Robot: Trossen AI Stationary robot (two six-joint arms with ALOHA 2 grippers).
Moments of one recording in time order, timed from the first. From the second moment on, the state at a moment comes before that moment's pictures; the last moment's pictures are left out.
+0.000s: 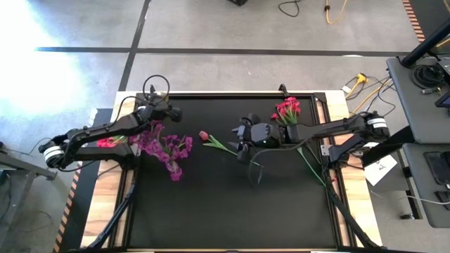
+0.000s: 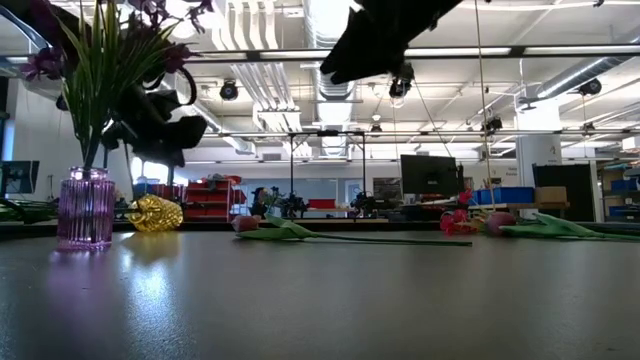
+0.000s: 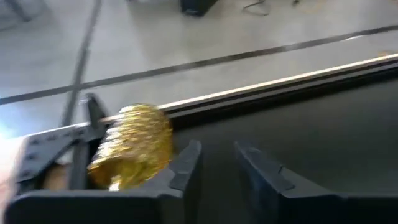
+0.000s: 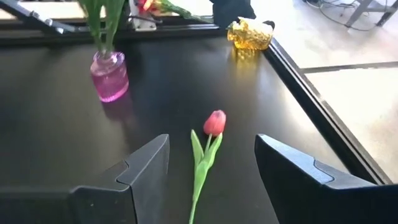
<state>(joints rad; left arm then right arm) 0.62 0.99 0.48 -0.16 -0.61 -0.38 0.01 1.54 1.15 -0.15 0.30 0.05</state>
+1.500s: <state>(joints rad) 0.44 1.10 0.44 0.05 -0.50 -0.45 -0.17 1.70 1.27 -0.07 0.13 -0.09</state>
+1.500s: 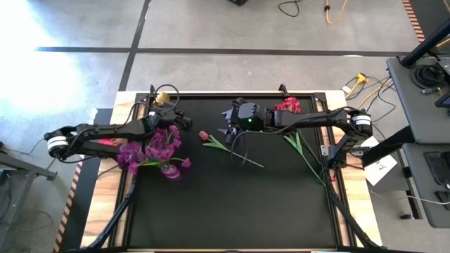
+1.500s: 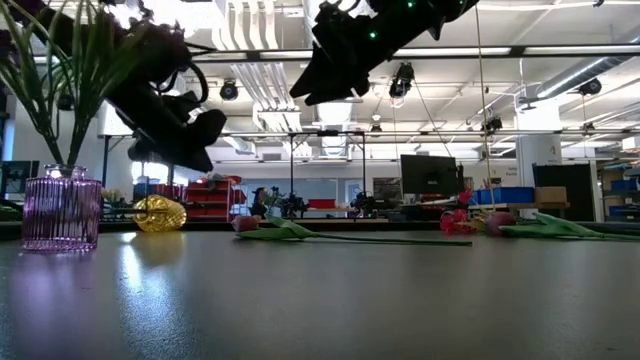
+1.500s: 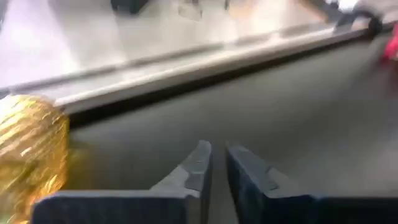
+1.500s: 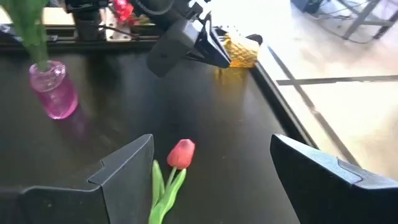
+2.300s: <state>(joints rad) 0.44 1.10 0.46 0.13 -0.21 -0.26 -0.37 1.89 1.43 -0.05 -0.23 -0.53</state>
